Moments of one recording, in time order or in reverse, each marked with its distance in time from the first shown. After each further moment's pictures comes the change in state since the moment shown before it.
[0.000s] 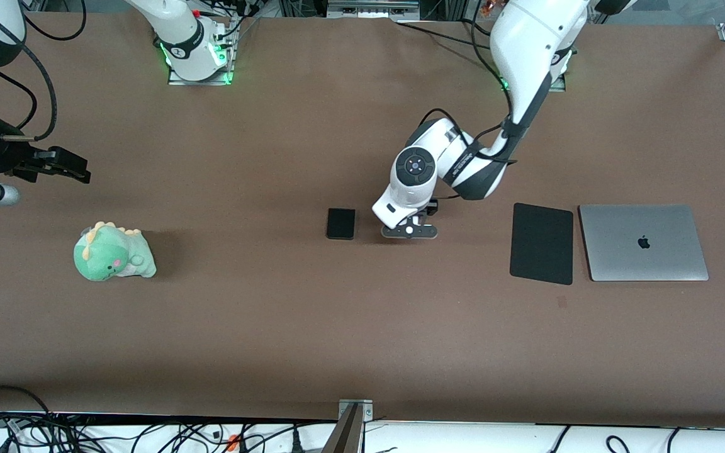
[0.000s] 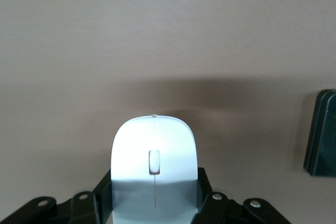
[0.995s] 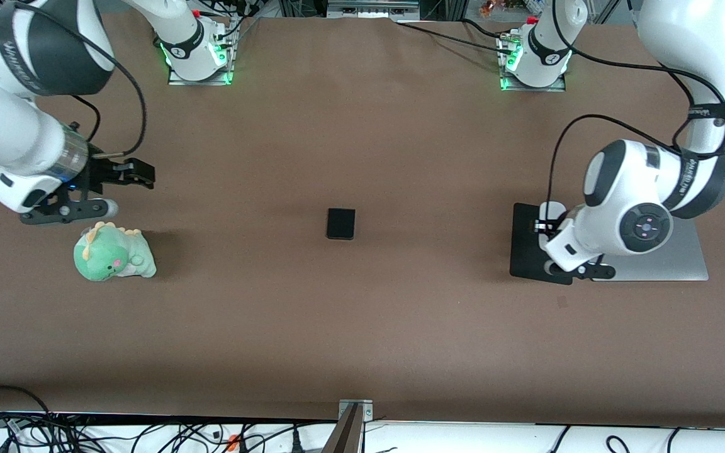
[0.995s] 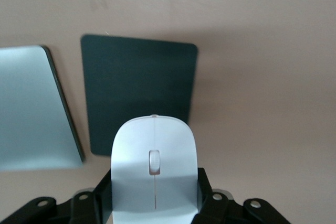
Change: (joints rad) left arm 0.514 -0.152 0.004 -0.010 0.003 -0.275 0.585; right arm 0.154 0.094 0.011 -0.001 0.000 0.009 0.000
